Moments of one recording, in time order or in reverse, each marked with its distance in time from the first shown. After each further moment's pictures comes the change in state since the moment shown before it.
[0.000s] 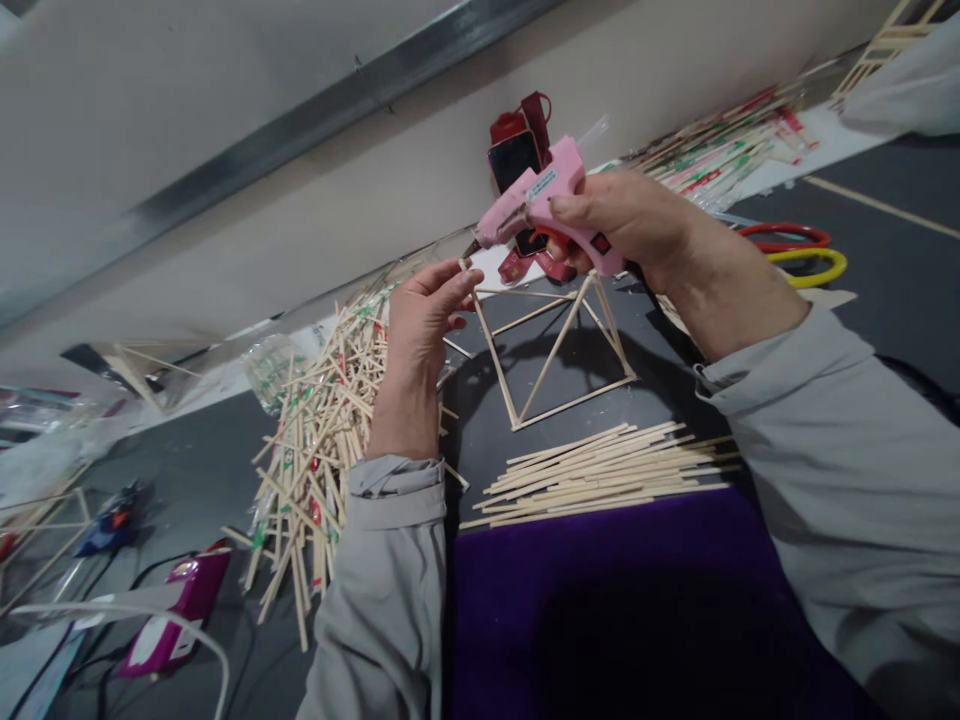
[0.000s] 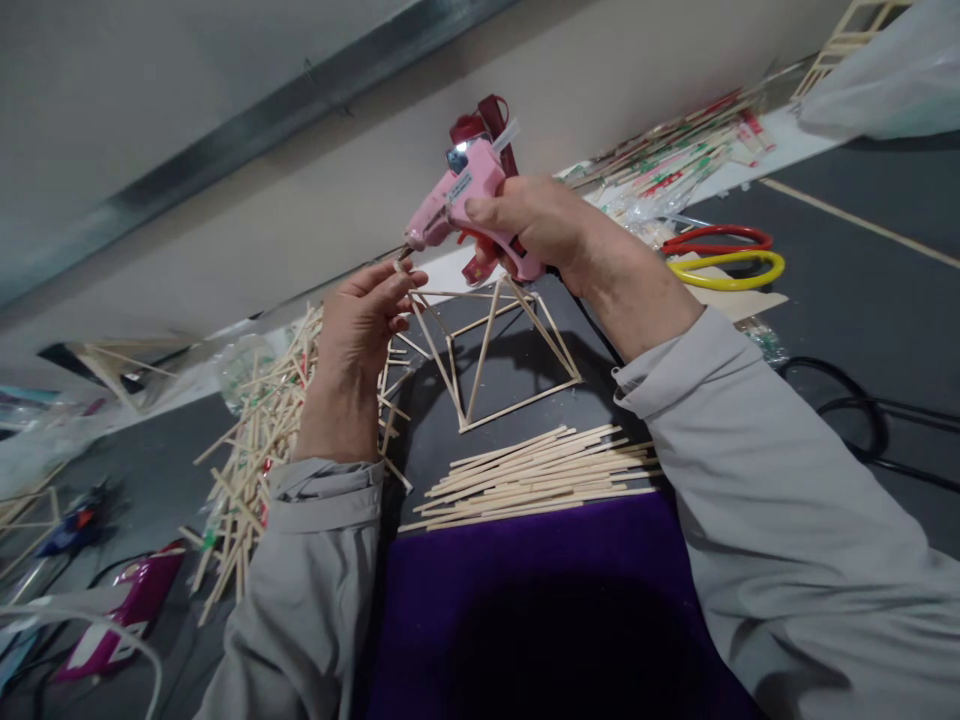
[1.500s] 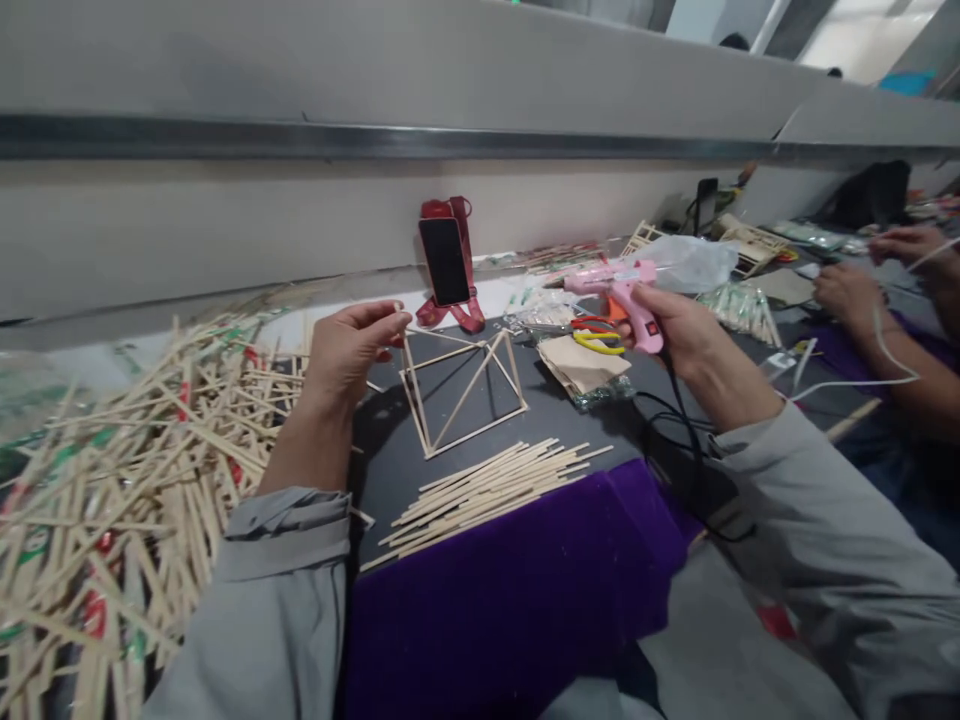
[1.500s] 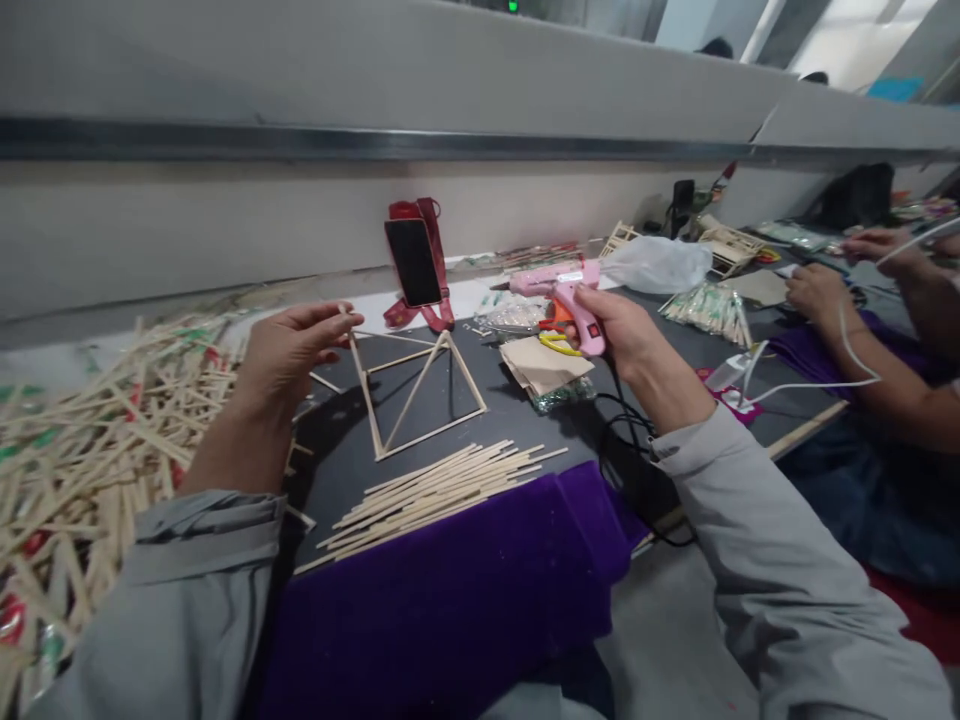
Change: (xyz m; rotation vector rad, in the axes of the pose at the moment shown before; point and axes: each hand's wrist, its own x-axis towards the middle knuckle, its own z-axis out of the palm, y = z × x) left_hand -0.001 0.009 0.005 -0.097 0.023 -0.011; right_hand -0.119 -0.031 -0.094 0.061 0.552 0.164
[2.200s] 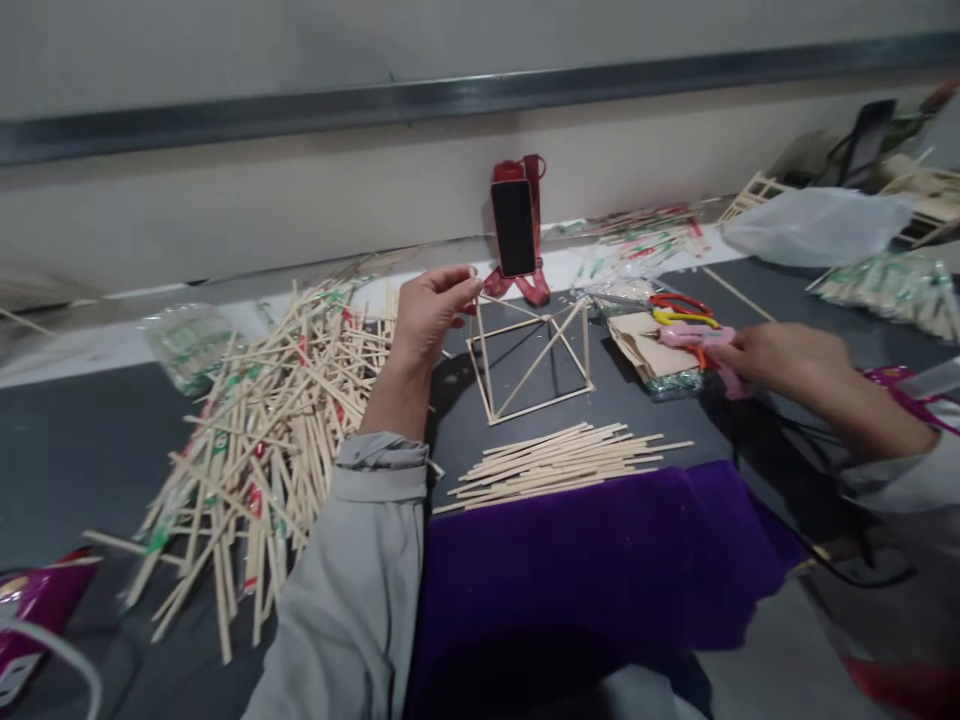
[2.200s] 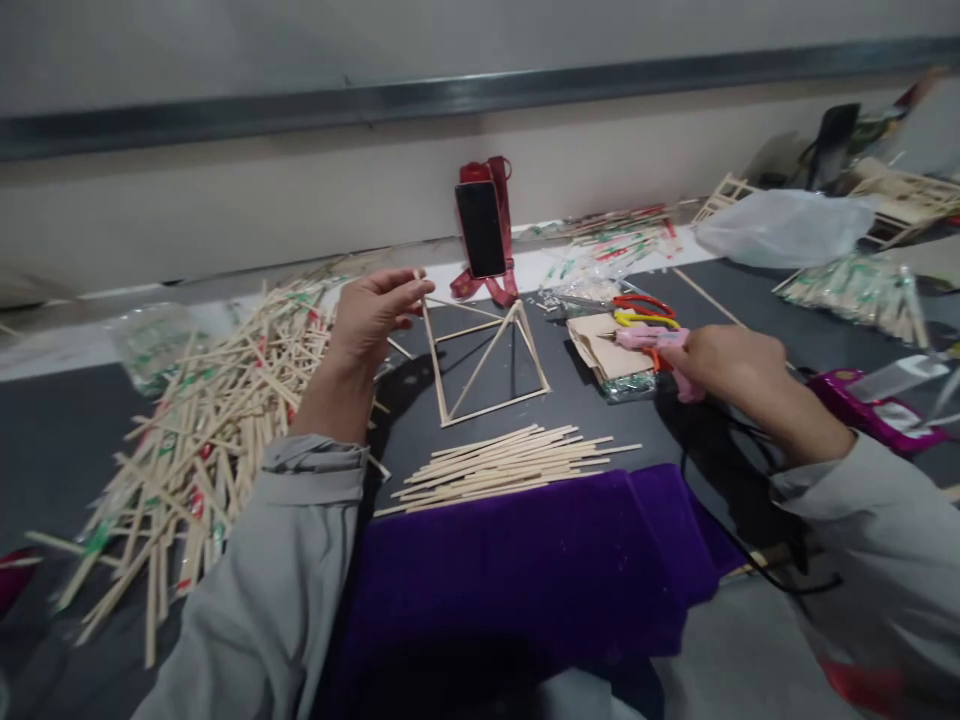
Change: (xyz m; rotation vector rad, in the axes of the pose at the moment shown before) left_hand -0.003 -0.005 0.002 0.045 -0.023 0.013; right_hand 0.002 0.029 -0.032 -1.722 -0.019 0.319
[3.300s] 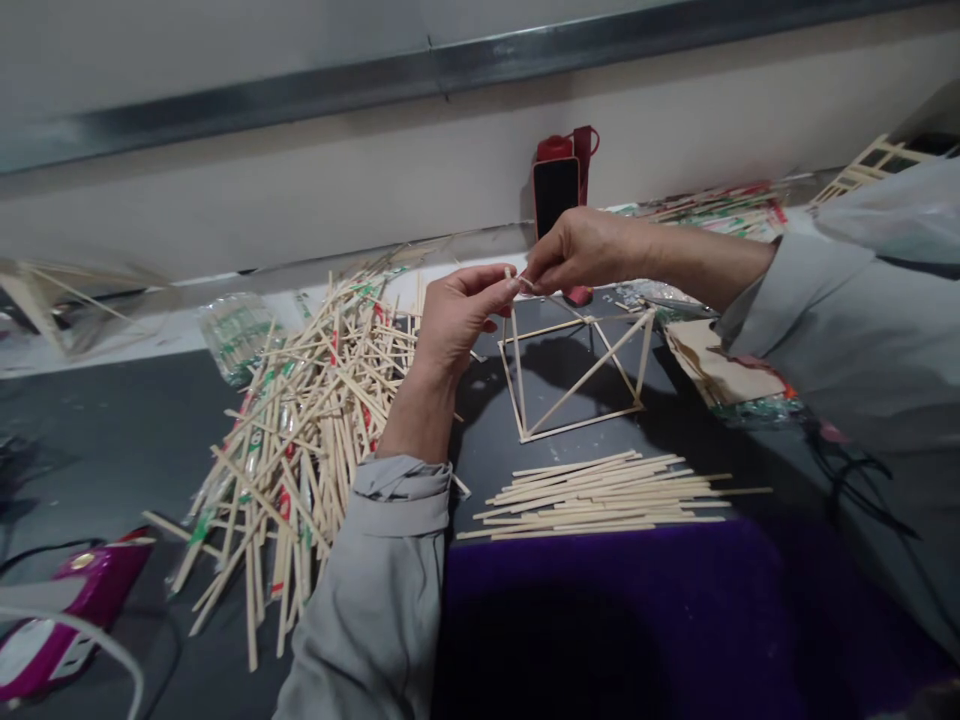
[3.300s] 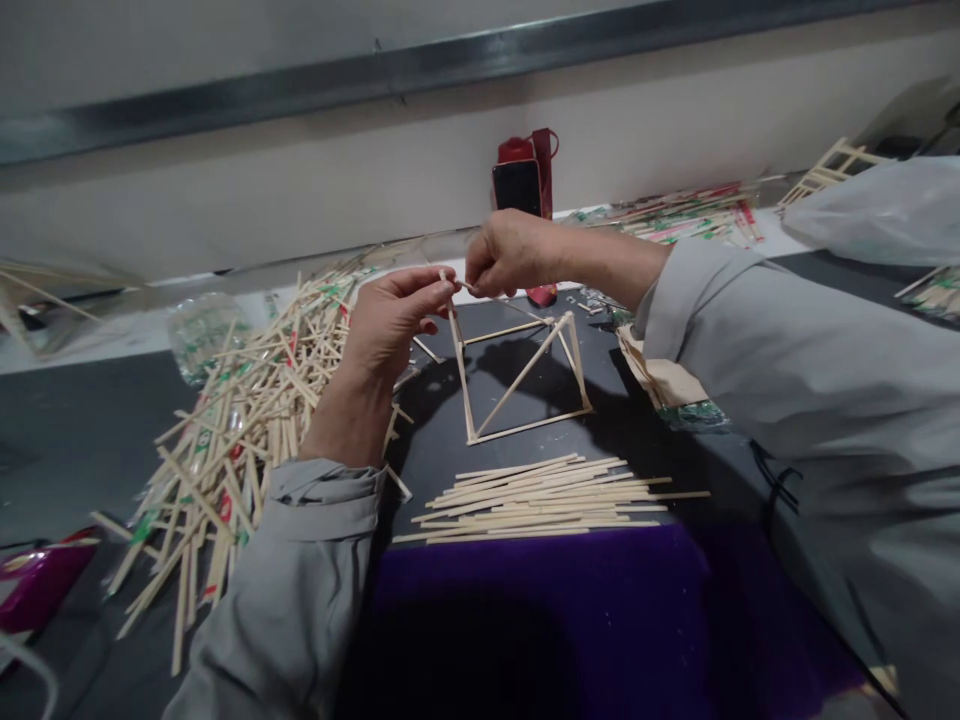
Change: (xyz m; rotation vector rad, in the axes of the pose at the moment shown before) left_hand -0.006 0.002 -0.007 0.013 -0.037 0.003; right_hand 0.043 -0.240 -0.079 0.676 -0.122 -1.239
